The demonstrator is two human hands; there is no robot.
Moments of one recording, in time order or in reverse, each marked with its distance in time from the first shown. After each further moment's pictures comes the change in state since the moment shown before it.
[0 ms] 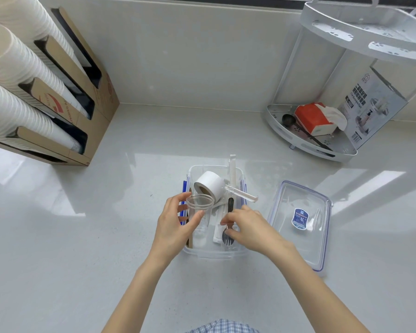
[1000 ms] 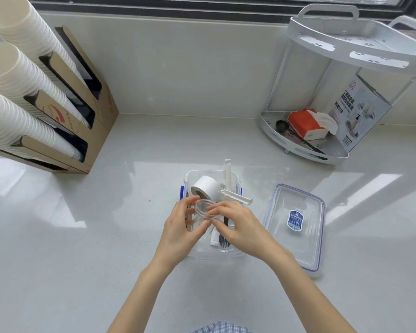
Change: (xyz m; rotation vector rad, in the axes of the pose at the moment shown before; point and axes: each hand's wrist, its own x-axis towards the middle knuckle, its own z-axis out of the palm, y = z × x) left_hand -0.009 0.007 0.005 -0.025 -0.096 0.167; right_hand -0.017 -0.018 -0.006 0.410 0.293 -0.195
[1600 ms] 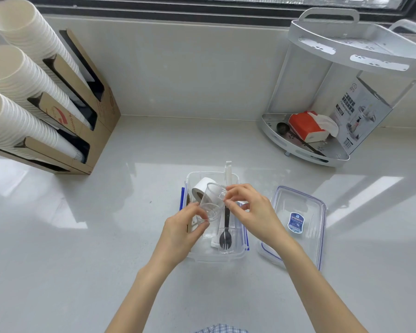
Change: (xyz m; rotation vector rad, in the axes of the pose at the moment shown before) left_hand 0.002 0.000 -0.004 0.230 -0.062 0.053; right_hand 0.009 0.000 -0.025 0.149 0.186 0.110
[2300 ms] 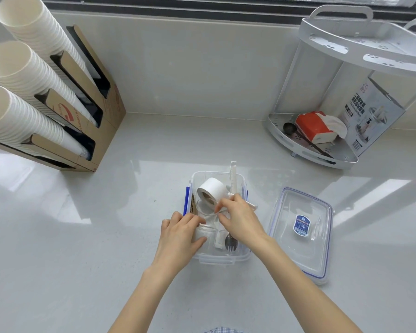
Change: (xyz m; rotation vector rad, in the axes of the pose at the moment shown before) left_hand -0.001 -0.029 0.010 0.553 -0.056 0.006; right_hand 0.019 0.016 0.042 -0.347 -0.137 0.135
